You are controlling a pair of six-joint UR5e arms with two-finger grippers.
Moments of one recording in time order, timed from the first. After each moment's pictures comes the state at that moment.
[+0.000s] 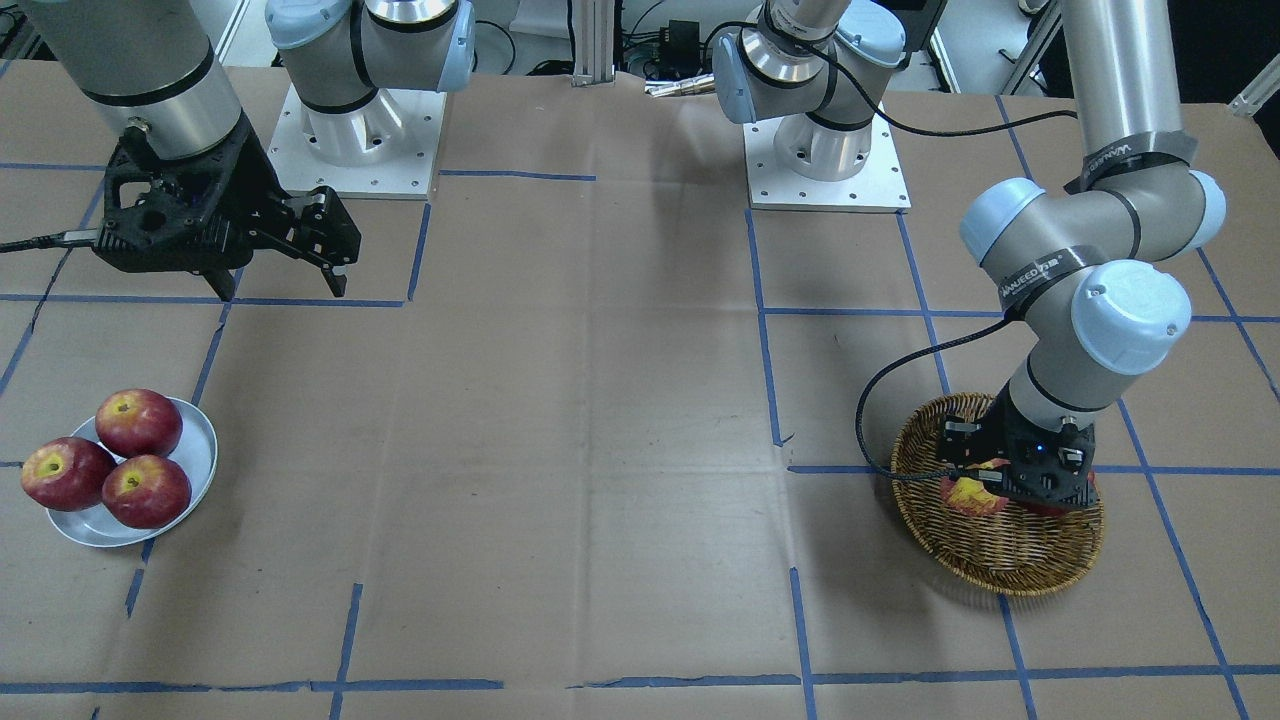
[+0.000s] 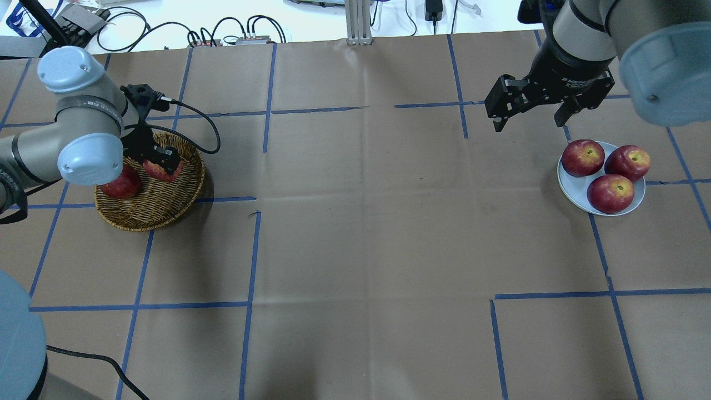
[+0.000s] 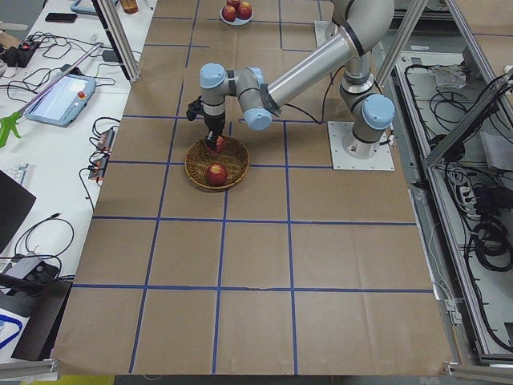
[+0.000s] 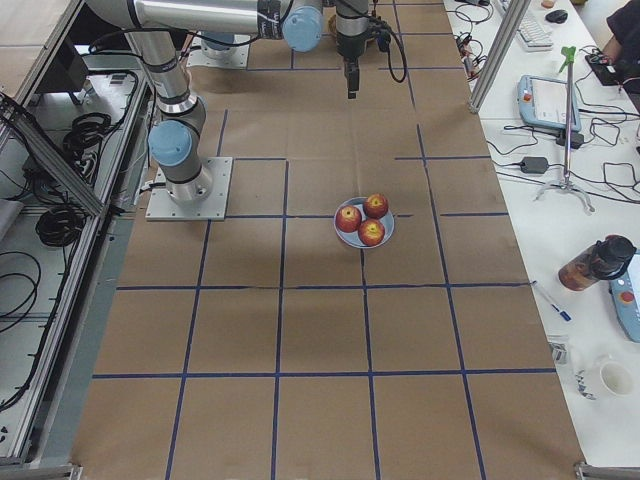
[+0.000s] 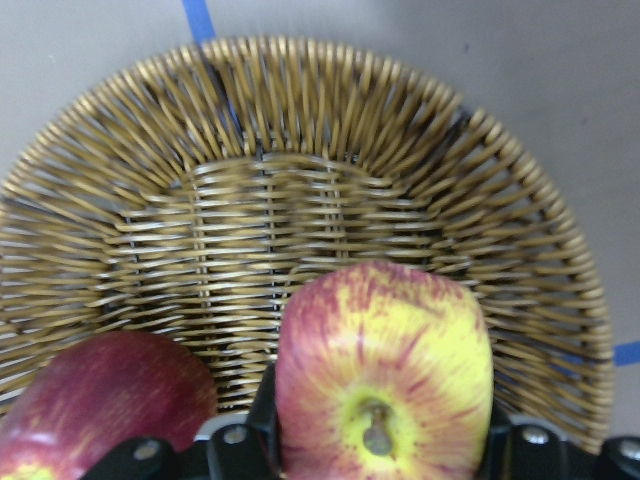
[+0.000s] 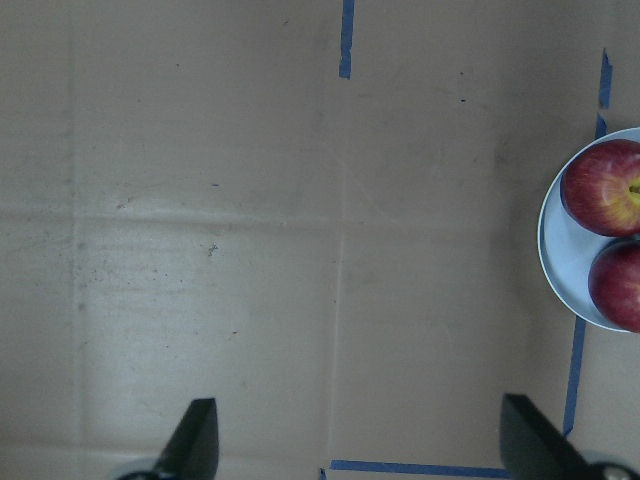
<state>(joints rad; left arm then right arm) -1.29 -1.90 -1.80 -0.92 1.66 0.56 1.54 -1.57 1.64 -1.70 -1.55 -0.09</state>
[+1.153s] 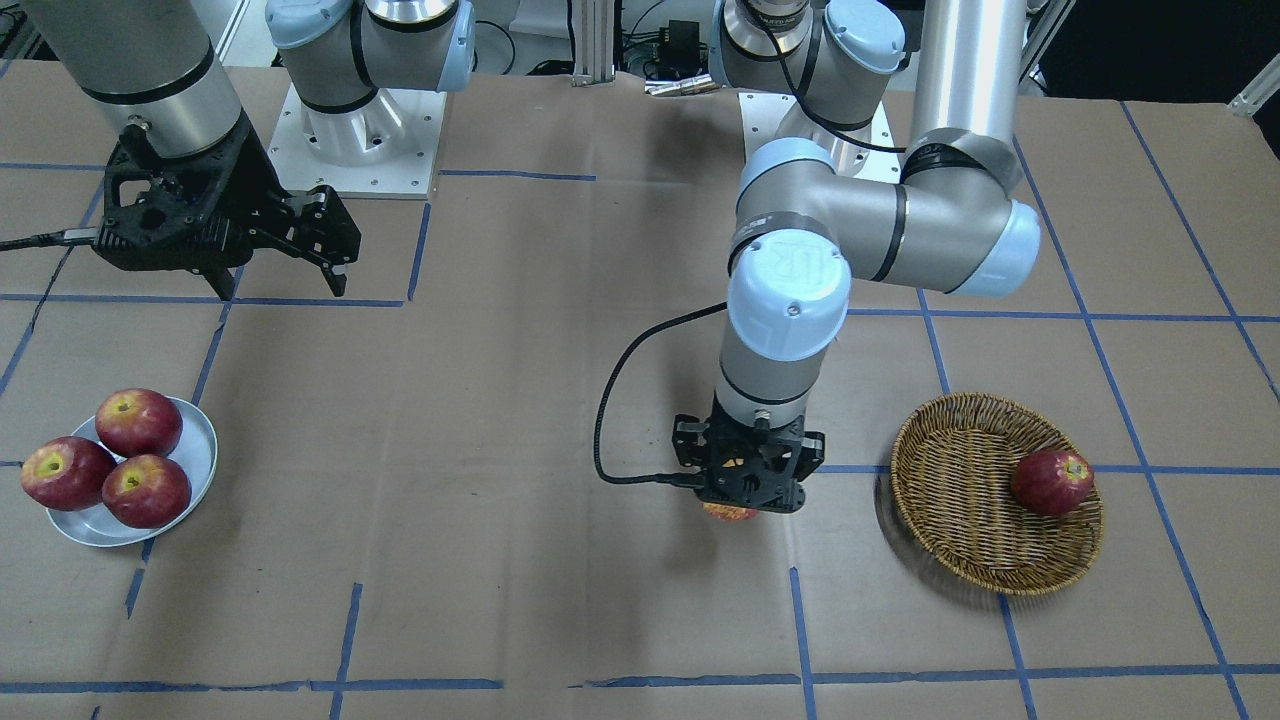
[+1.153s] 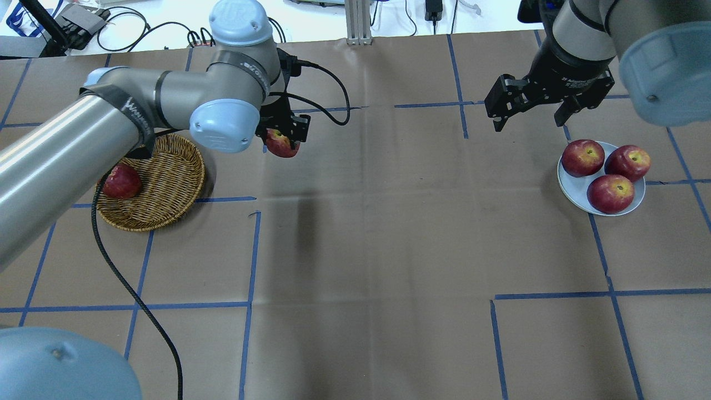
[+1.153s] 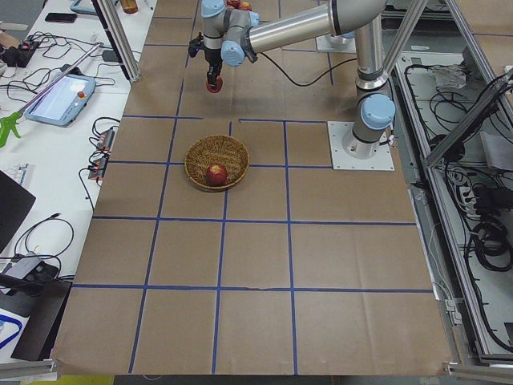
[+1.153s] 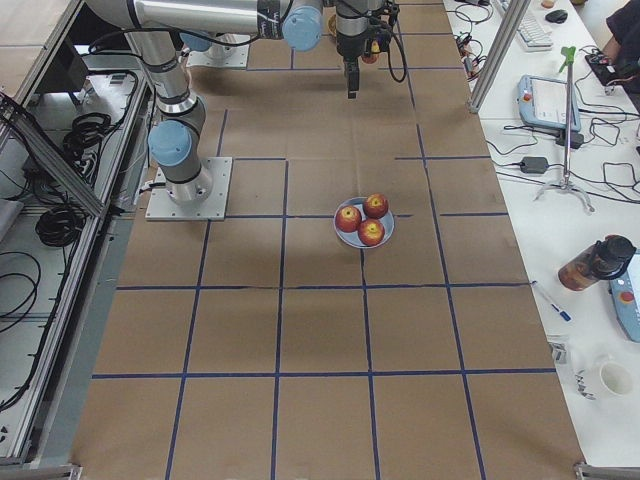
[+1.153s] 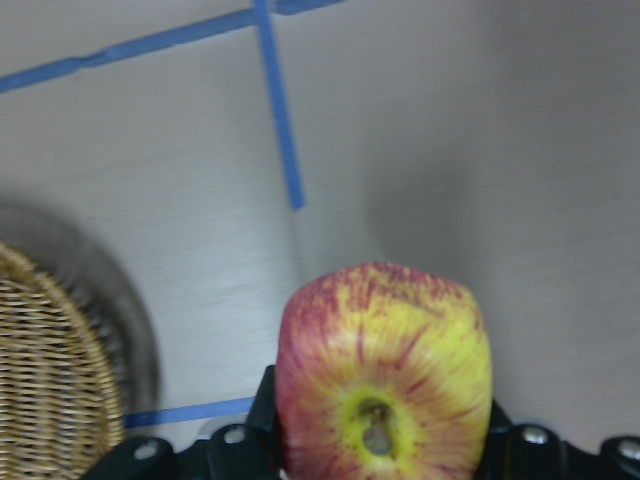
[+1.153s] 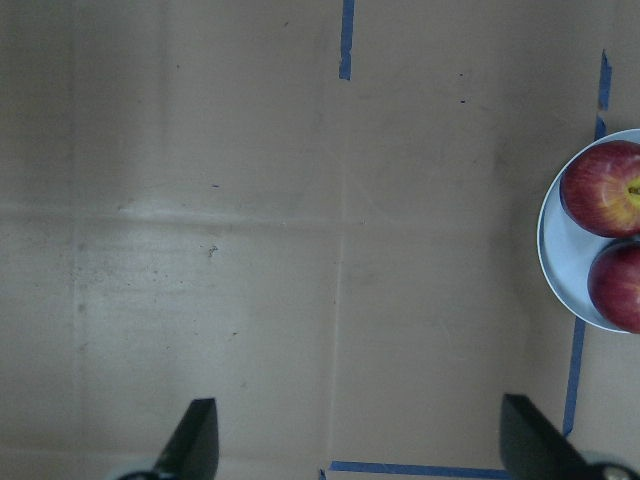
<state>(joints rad) -1.76 -2.01 -1.57 -1.09 1.65 -0.01 1.54 -1.57 1.64 -1.70 -1.55 -0.09</state>
